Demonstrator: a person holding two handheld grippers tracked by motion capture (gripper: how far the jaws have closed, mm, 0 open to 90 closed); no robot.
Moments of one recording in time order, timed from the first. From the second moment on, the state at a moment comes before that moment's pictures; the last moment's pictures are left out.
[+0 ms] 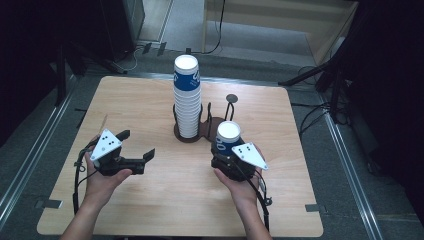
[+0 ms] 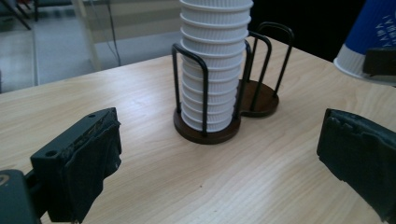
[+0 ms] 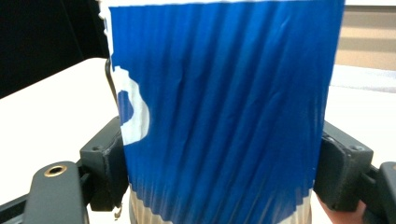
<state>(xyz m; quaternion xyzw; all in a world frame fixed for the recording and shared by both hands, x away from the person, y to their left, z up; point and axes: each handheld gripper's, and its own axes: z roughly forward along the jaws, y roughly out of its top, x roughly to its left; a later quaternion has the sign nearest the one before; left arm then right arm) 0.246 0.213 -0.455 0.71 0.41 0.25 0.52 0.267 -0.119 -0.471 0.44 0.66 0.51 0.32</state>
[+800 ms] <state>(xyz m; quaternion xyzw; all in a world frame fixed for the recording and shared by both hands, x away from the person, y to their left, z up) 0.242 0.177 -0.445 0.74 0.38 0.15 0.53 0.253 -0.071 -0.497 0.35 0.72 0.46 0.38</state>
